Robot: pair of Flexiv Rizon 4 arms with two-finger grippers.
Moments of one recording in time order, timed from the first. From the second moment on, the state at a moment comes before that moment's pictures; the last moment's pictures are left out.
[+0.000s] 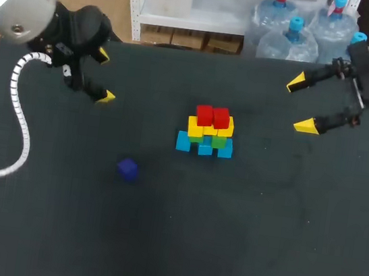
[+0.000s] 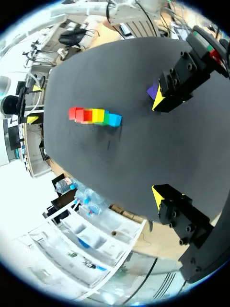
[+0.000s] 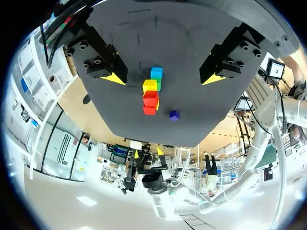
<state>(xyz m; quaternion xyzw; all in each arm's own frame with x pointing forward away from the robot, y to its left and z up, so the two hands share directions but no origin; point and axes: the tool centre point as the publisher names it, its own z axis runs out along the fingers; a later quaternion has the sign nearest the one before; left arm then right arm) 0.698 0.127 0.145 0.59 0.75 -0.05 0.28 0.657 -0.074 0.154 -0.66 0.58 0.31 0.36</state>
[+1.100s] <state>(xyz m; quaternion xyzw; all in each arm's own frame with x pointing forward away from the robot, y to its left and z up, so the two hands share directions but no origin) 0.604 0.101 0.126 0.66 0.73 -0.11 0.13 0.656 -0.075 0.154 -0.66 0.58 0.31 0.35</state>
